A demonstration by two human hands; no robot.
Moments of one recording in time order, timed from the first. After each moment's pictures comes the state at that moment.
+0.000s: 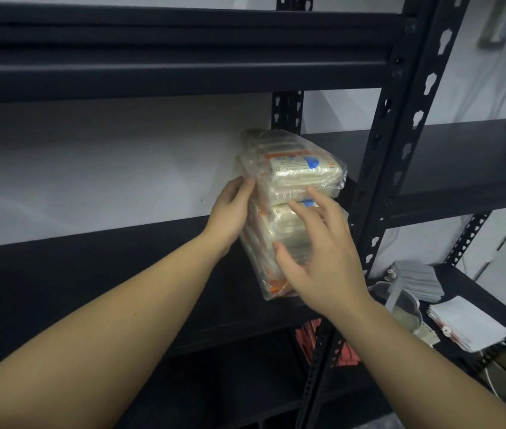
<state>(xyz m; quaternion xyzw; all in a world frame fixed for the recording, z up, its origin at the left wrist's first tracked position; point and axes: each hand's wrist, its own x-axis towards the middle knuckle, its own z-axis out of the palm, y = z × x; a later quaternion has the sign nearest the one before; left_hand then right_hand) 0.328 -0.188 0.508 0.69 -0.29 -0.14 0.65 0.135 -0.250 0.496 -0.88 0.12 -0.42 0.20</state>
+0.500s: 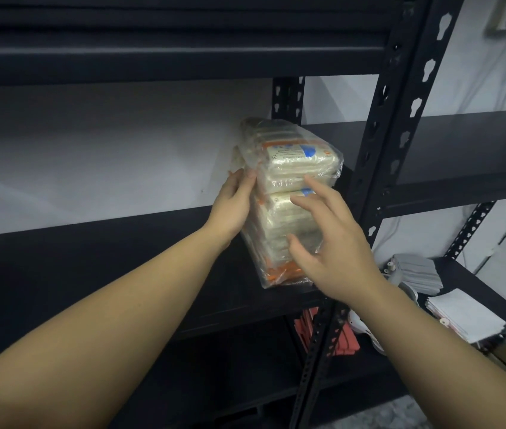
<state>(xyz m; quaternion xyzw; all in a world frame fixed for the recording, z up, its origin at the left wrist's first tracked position) 0.318 -0.187 0.504 0.70 -0.30 -0.14 0.63 0.120 -0.273 0.499 -0.90 0.06 -0.39 0.20</state>
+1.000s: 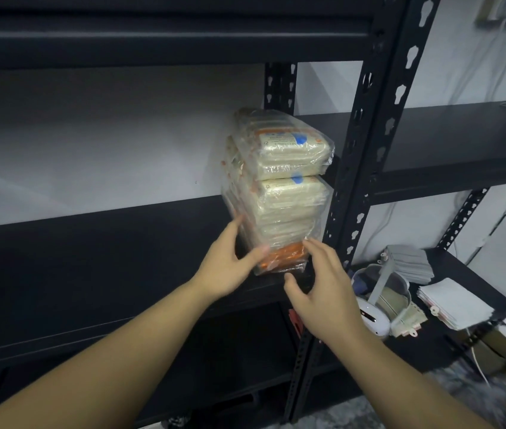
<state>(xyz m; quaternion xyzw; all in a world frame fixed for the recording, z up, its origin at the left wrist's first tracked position) 0.265 -0.130 0.432 0.74 -0.41 -0.16 0.52 0.086 -0.247 0.418 -0.88 0.23 -0.32 0.28</state>
